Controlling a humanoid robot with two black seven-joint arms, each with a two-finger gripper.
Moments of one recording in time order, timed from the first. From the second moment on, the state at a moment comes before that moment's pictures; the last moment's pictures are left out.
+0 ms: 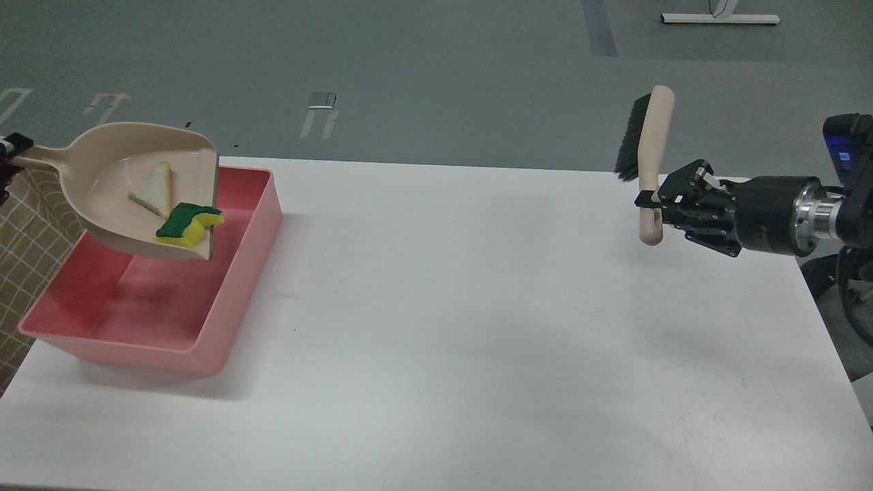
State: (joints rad) left arm -0.42 1.22 -0.61 -1.02 0.52 -0.26 -0.49; right arm 0.78 -0.87 0.71 1.47 -0.59 0.49 -0.42
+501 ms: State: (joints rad) left arm -0.44 1.31 -0.63 -1.02 0.71 -0.23 -0.49; right arm 0.78 -0.86 0.71 1.47 -0.59 0.49 -0.42
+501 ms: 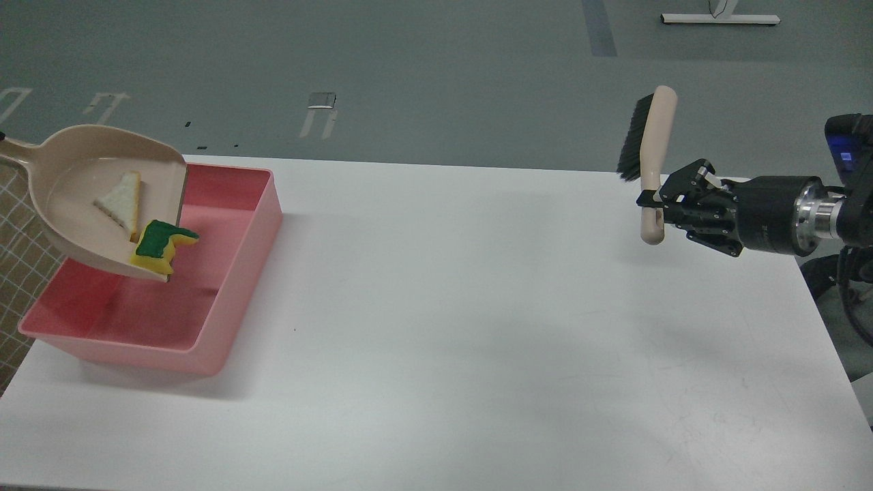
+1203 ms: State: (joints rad) left arm -0.54 1.37 -0.63 -1.11 0.95 -0.22 -0.49; right arm 0.78 -0.86 0.71 1.47 -0.59 0.49 -0.42
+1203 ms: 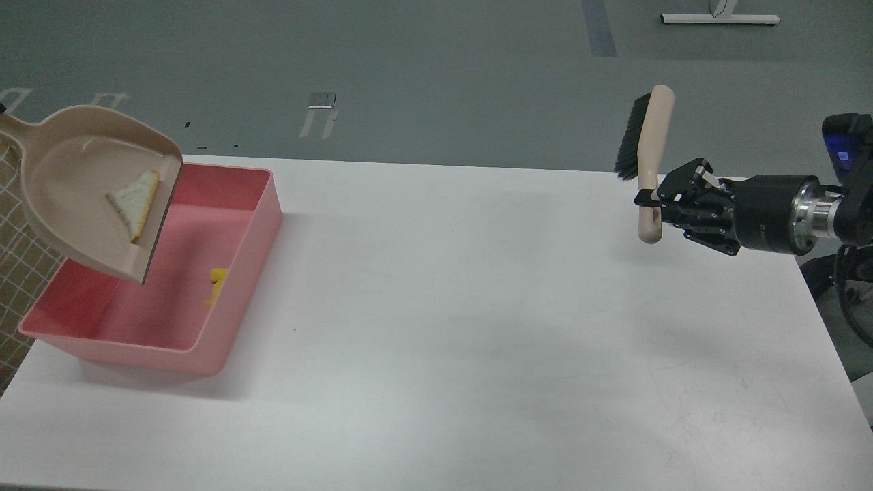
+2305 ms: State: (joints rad) left arm -0.74 1.36 -0.63 -1.18 0.76 -0.38 -0.49; right arm 0.78 -0.86 0.71 1.47 -0.59 0.49 -0.42
